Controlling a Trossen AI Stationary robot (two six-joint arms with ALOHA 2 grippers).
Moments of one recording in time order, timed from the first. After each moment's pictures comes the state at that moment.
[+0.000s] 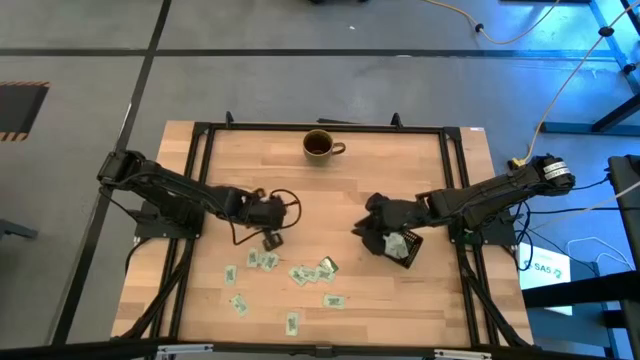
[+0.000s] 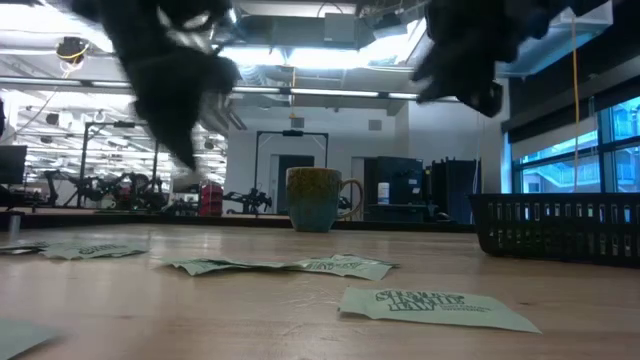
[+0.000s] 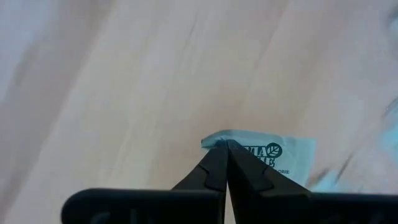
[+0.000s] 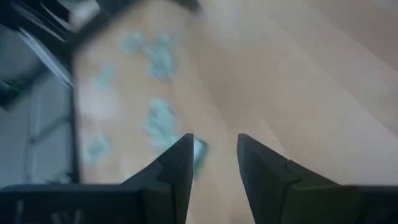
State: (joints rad) left arm -0.16 1.40 0.82 -0.57 -0.25 -0.57; right arm 0.24 1.29 0.81 -0.18 0.17 0.76
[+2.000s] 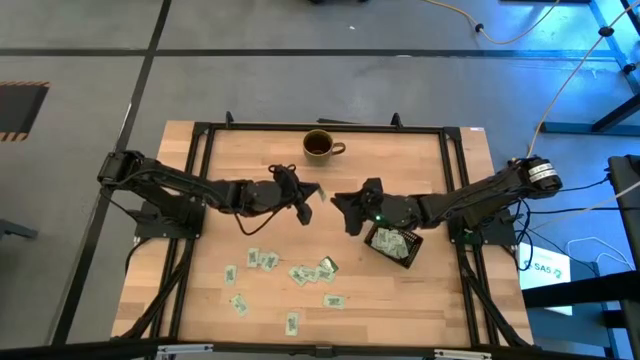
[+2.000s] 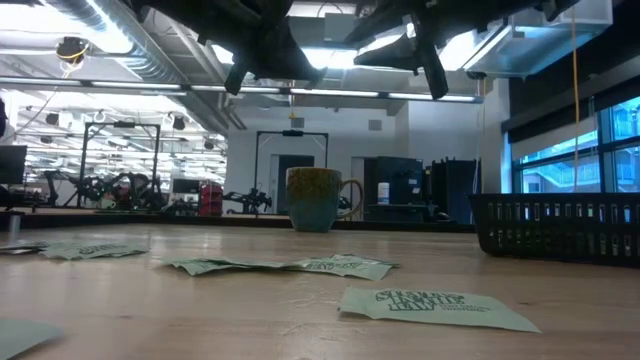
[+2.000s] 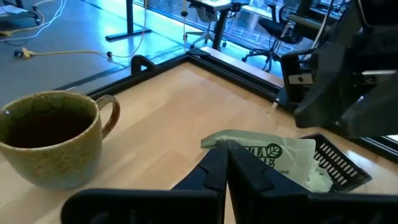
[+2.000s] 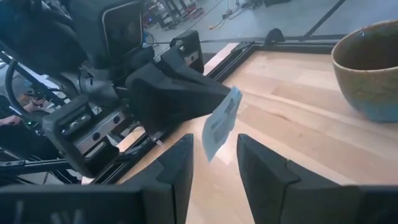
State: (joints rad) left arm -0.09 1.40 0.82 0.24 -0.56 -0.44; right arm 0.22 1.43 0.81 0.38 0.60 0.75
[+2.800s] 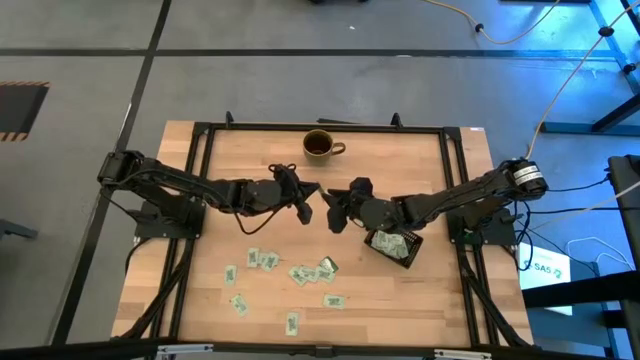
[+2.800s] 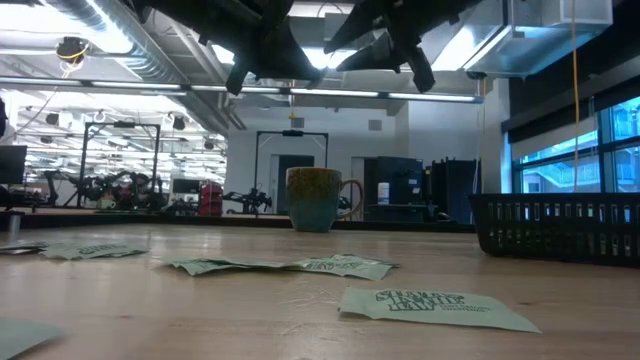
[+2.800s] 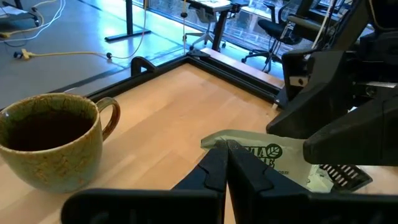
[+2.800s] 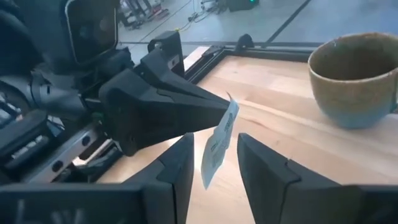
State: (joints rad) left arm -0.08 1.40 0.82 0.25 -0.56 -0.43; right arm 0.22 1.56 1.01 0.18 0.72 0.79
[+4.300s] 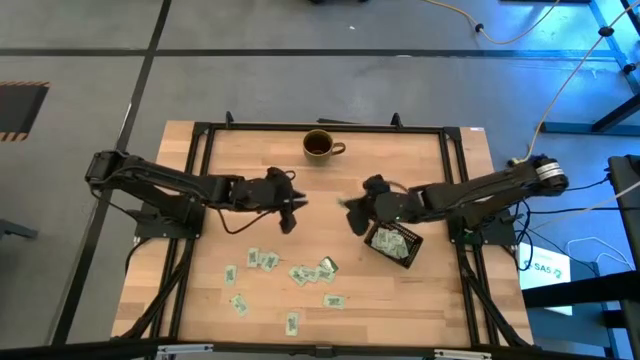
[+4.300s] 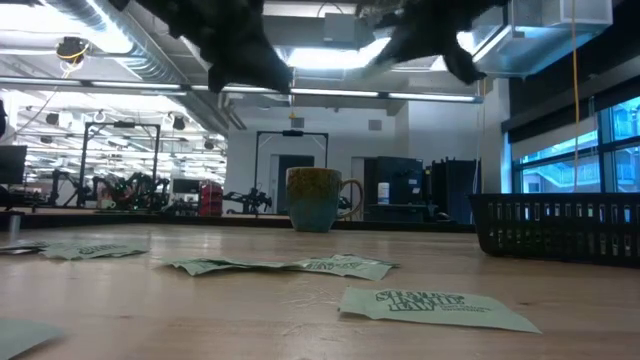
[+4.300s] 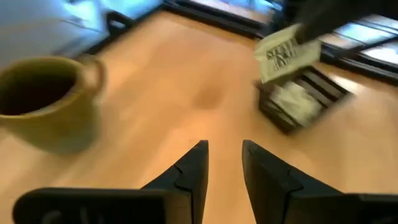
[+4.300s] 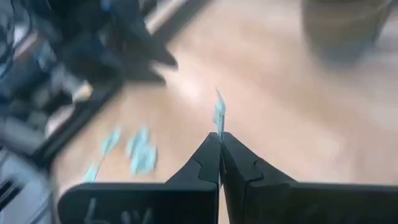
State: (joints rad) left arm -0.08 1.28 0.82 -0.07 -0.36 -0.38; right arm 0.22 1.38 1.01 -0.24 0.49 0.91
